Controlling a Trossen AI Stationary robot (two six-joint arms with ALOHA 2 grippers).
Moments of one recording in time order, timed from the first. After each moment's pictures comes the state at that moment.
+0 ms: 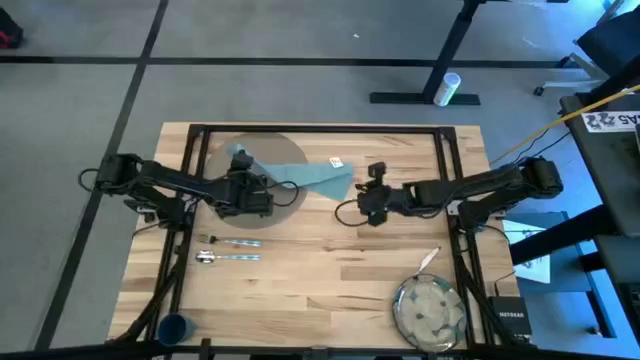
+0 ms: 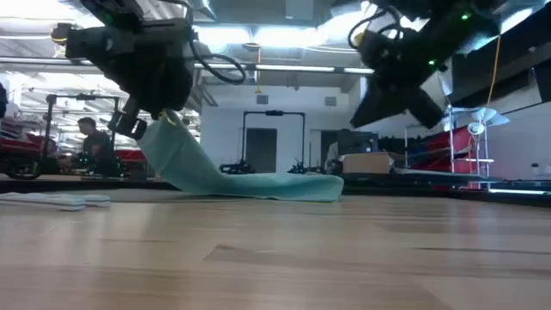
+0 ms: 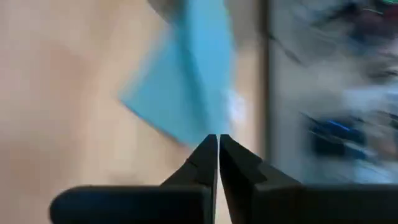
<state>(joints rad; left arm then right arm) 0.02 1.44 0.73 -0.71 -1.49 0.43 0.02 1.36 0.75 -0.19 0.44 -0.49</state>
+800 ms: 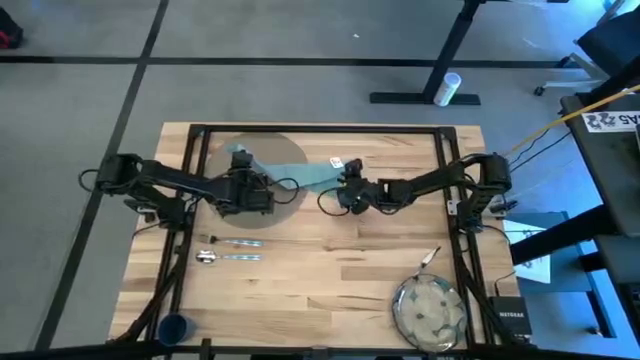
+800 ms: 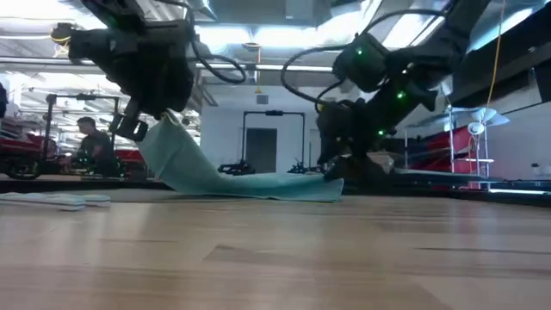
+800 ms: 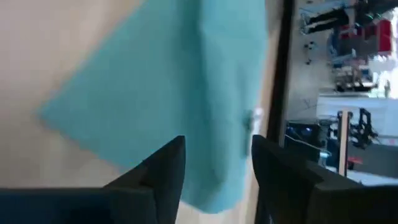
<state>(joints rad) 0.04 1.43 0.73 -0.71 -1.45 0.40 -0.14 1.76 0.76 0.25 0.56 -0.82</state>
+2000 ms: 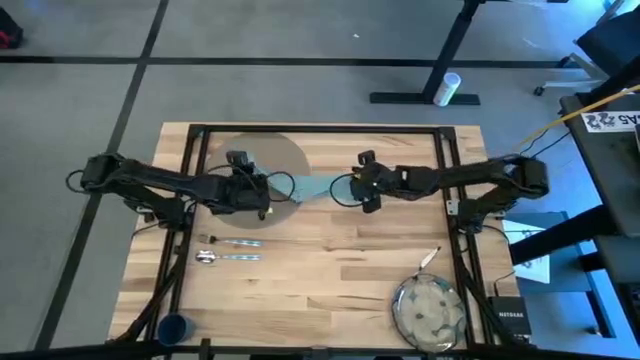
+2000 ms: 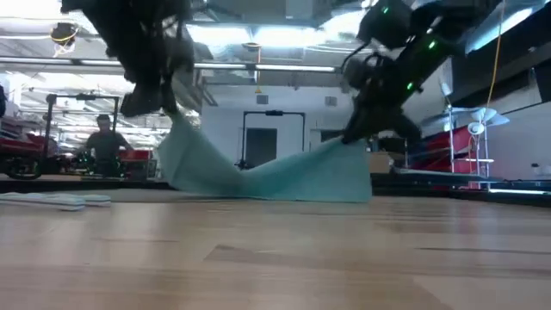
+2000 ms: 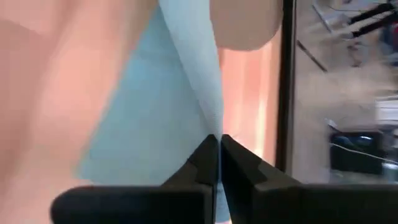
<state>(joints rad) -0.03 1.26 0.82 -0.72 -1.02 0.14 -0.16 1.40 0.75 -0.16 0.31 -0.64</state>
